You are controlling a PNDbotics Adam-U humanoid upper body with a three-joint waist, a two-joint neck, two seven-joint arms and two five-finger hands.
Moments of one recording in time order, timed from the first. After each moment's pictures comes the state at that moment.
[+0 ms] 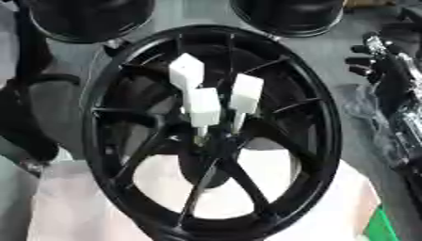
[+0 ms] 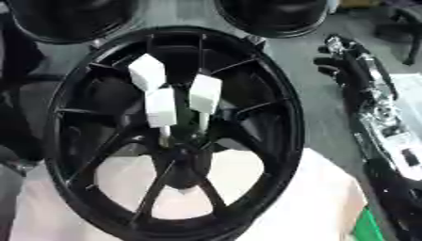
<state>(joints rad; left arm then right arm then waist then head) -0.26 0.37 0.09 -1.83 0.33 0.16 0.47 -0.41 -0.50 0.02 -1.64 -0.45 0.19 -0.31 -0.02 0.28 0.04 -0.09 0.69</state>
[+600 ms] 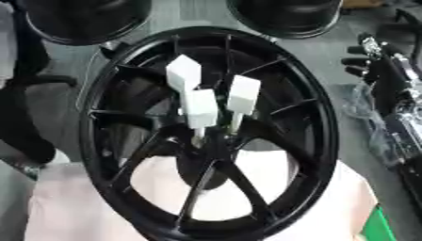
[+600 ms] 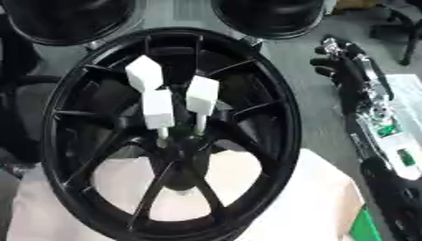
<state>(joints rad) -0.27 0.38 0.09 -1.83 0.33 0.16 0.47 -0.41 -0.50 0.02 -1.64 -0.45 0.19 -0.31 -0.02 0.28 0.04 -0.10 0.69</state>
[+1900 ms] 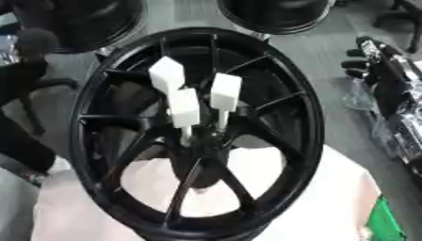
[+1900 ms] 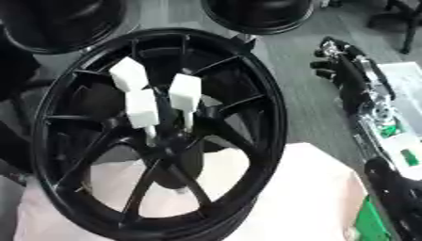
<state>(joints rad) -0.78 1.07 -0.29 -1.97 0.06 0.22 -0.66 -0.40 -0.52 0.04 -1.63 -0.44 0.20 -0.27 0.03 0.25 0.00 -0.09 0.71</state>
